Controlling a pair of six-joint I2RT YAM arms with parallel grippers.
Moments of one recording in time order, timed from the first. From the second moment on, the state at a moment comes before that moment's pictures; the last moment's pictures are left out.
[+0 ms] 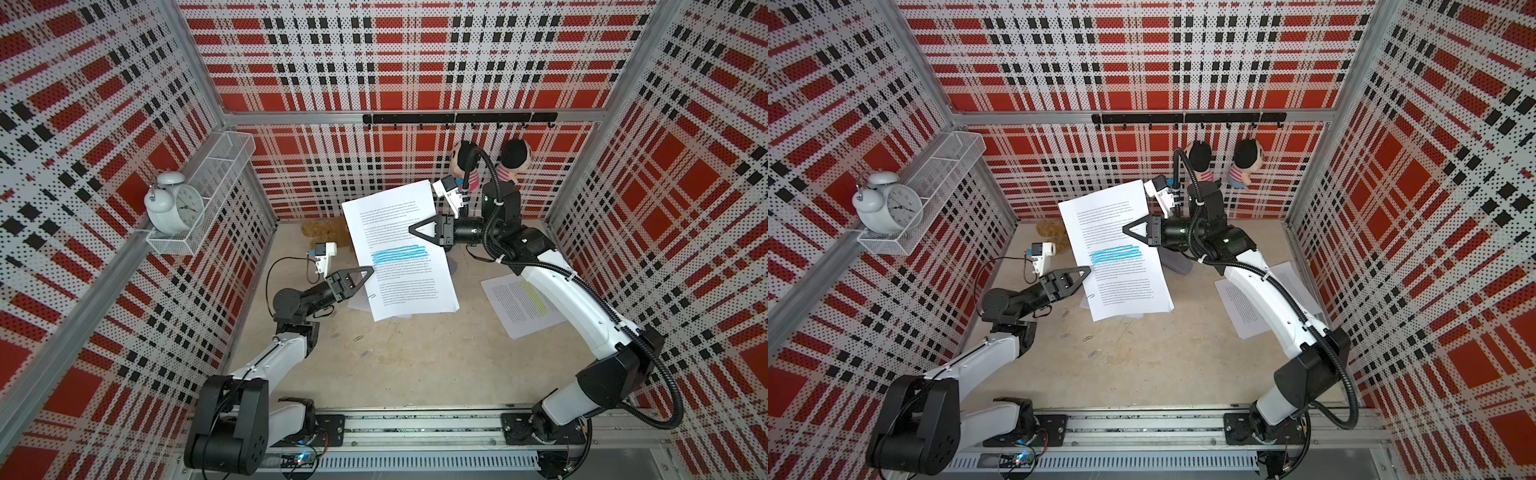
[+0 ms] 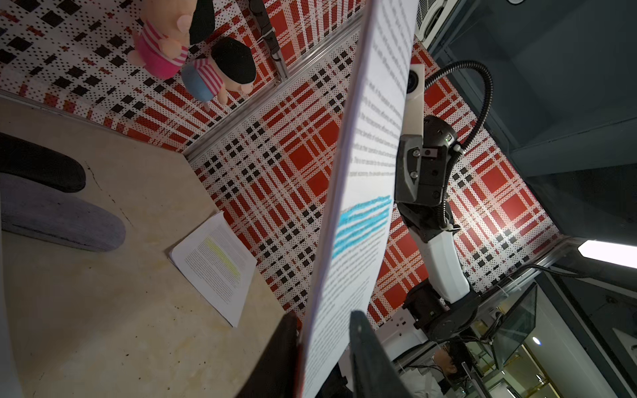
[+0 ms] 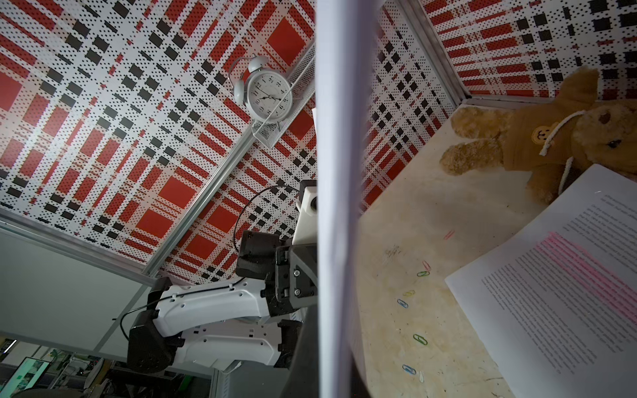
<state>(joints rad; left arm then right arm) -0.10 1.22 0.48 1.24 1.00 -1.37 0.52 1.57 1.68 -0.33 -0.85 0.57</state>
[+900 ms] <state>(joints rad) -0.06 1.36 0.44 1.59 1.06 -1.67 0.49 1.57 1.68 -0.38 -0.82 0.50</state>
